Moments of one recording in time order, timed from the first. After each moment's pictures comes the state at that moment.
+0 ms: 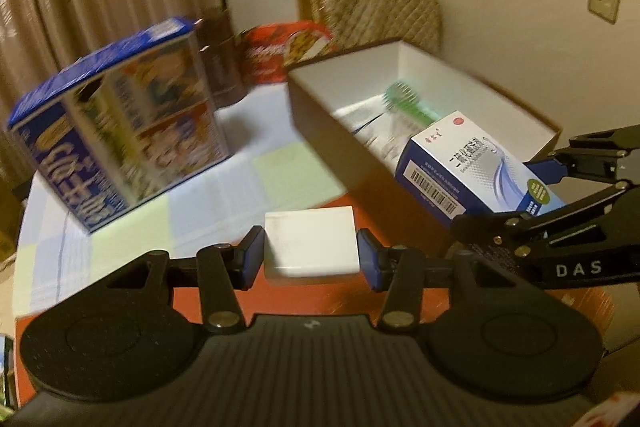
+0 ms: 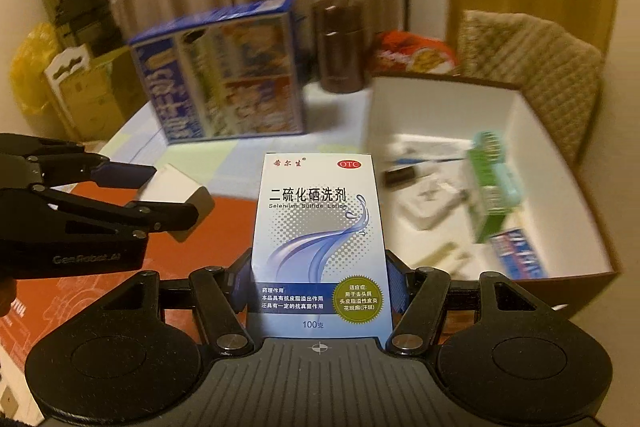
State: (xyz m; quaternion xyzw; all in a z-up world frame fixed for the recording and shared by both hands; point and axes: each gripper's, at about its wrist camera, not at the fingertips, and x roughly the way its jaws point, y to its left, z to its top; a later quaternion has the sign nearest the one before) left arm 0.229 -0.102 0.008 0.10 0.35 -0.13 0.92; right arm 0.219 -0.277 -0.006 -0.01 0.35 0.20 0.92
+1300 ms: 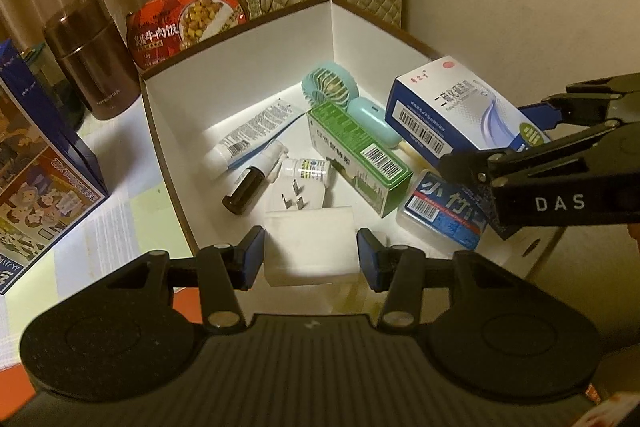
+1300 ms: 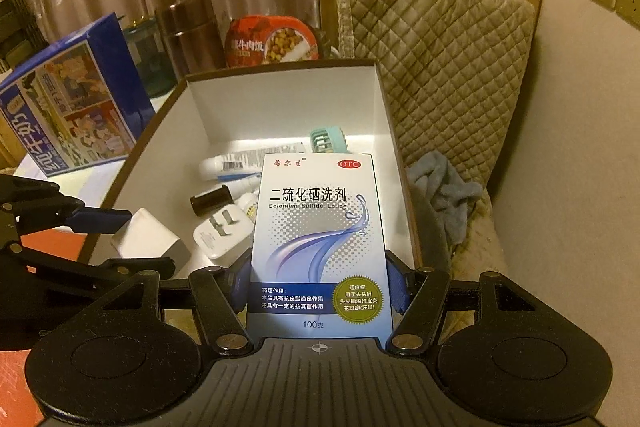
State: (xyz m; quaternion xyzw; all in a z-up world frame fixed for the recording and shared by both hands) left arm 0.363 -0.252 -0.043 0.13 0.44 -0.16 0.87; right arm 0.362 -0.426 -0.039 0.00 0.39 0.15 0.91
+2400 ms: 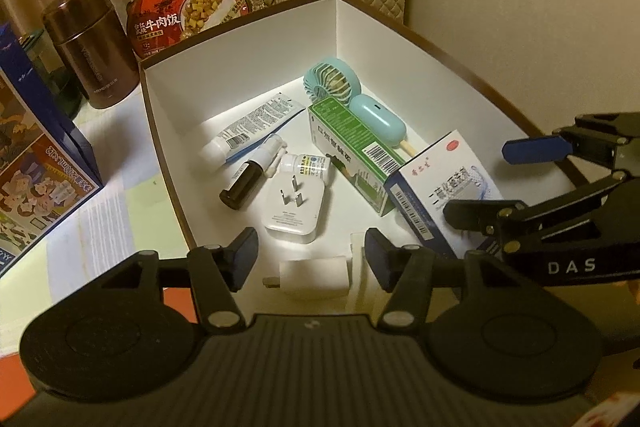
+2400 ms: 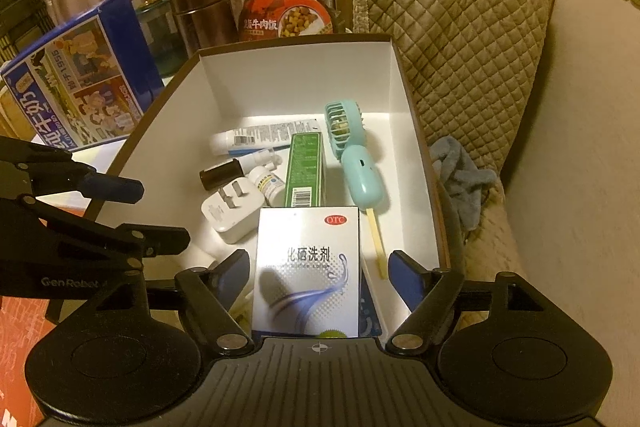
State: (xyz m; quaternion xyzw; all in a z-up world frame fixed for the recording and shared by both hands) left arm 0.365 -0.247 -0.042 0.11 0.44 -0.16 0.87; right arm 0.355 -0.425 -0.050 0.00 0.41 0.17 0.90
